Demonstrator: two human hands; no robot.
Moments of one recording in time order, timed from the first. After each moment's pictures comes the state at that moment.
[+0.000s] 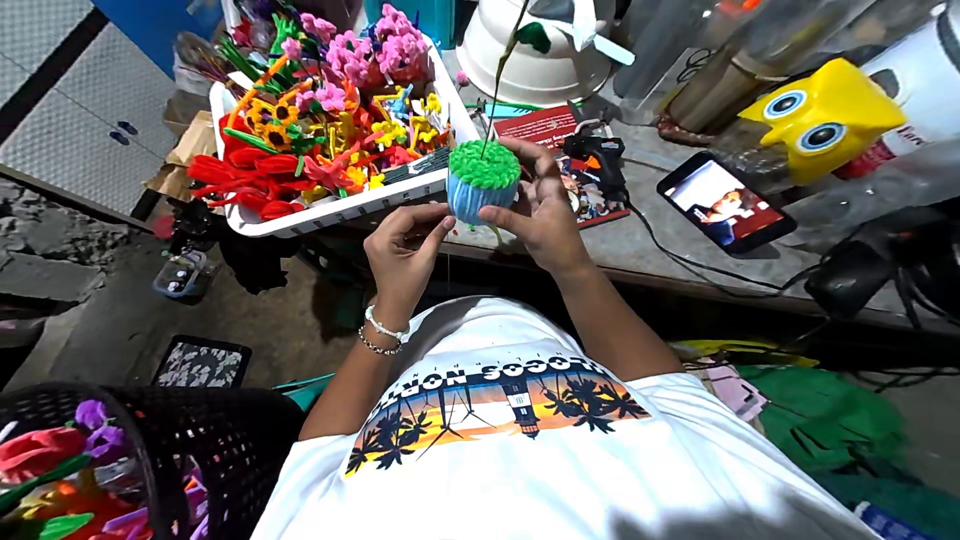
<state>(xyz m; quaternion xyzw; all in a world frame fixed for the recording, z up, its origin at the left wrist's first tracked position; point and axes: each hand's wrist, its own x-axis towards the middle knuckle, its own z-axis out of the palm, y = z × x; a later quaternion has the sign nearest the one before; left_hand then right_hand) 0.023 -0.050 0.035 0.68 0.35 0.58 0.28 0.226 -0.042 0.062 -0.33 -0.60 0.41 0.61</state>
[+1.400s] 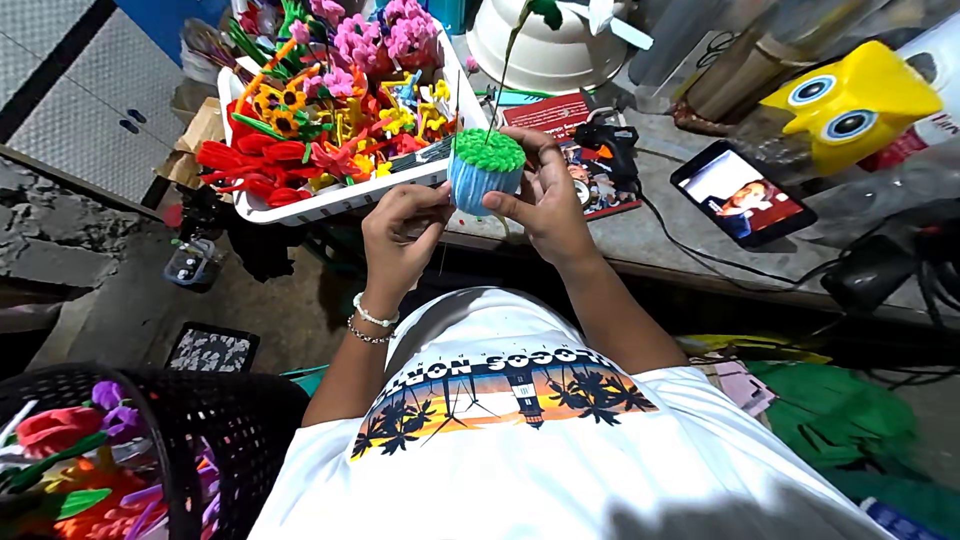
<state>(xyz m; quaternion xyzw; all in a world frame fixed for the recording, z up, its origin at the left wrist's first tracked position) 0.002 -0.052 0.043 0.72 0.27 0.55 0.33 0.219 -0.043 0.066 -0.31 -0.58 0.44 0.61</state>
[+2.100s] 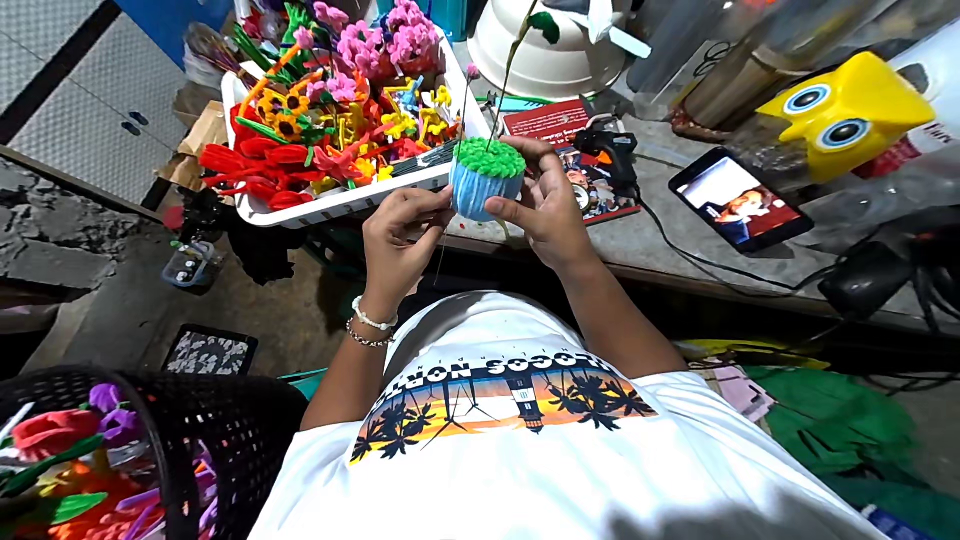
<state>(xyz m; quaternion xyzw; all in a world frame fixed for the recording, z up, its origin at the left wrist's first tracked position) 0.000 -0.051 0.044 0.72 0.28 0.54 0.33 0.220 -0.042 0.063 -0.32 -0.57 0.46 0.60</state>
